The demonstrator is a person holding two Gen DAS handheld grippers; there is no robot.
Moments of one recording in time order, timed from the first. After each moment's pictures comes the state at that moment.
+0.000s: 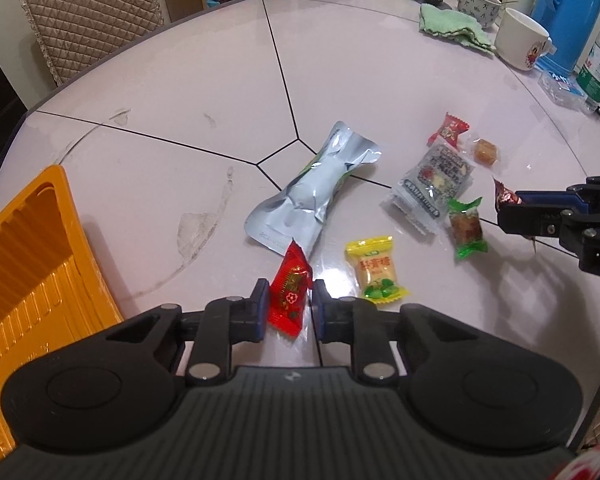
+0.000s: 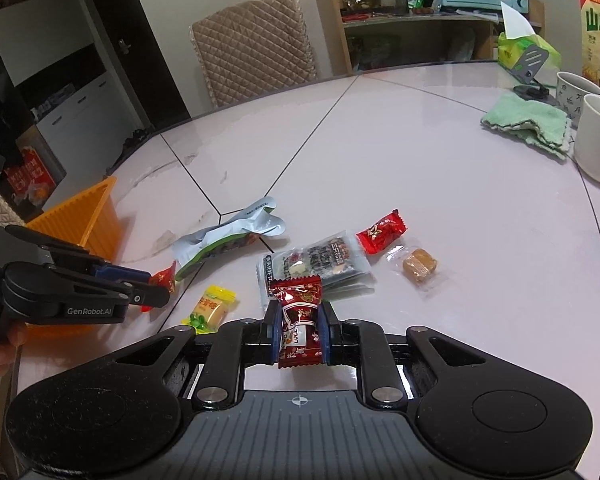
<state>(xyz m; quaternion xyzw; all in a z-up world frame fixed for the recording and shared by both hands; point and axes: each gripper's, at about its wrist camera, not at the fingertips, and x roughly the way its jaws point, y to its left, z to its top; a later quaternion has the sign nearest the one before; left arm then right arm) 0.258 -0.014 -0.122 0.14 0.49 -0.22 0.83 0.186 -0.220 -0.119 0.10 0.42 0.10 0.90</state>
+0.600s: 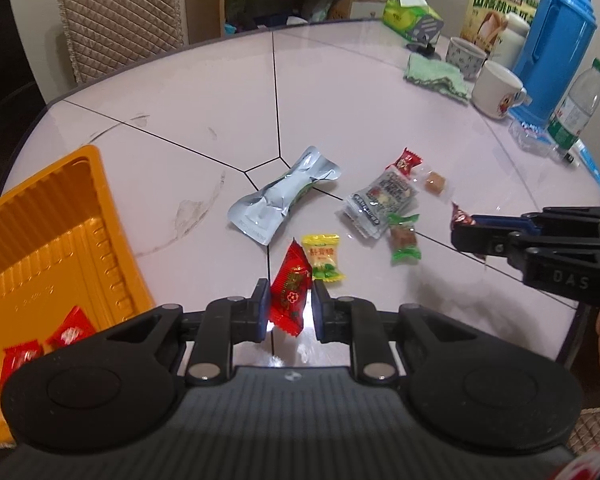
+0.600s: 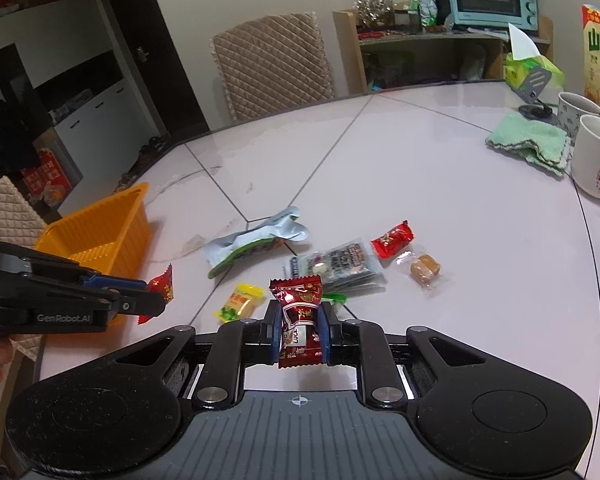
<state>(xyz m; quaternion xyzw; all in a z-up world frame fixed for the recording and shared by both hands) 0.198 0.002 -0.076 0.07 0.46 -0.21 0.86 0.158 -0.215 -0.094 0.10 0.39 0.13 0.90</state>
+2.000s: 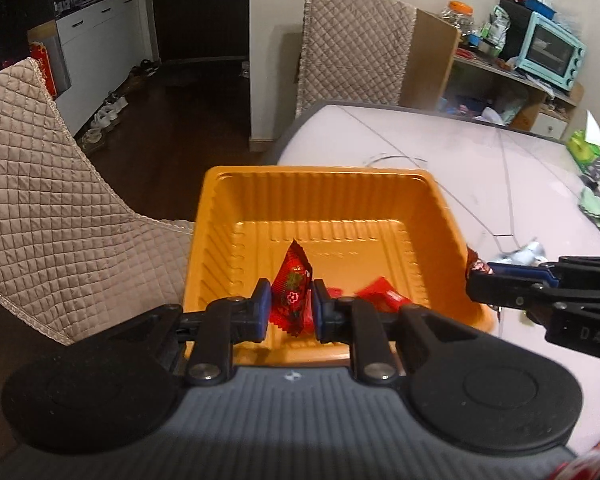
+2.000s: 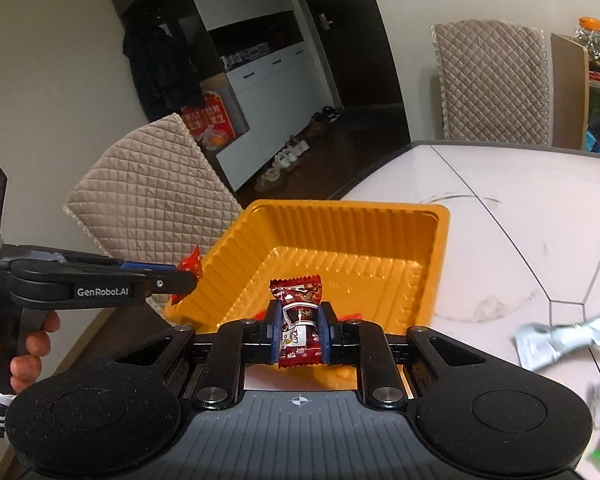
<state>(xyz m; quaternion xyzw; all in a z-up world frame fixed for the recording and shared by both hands) 0.155 0.232 -0.022 -0.05 0.41 0.04 0.91 0.197 0.016 -0.064 0.05 0.38 0.37 0.85</state>
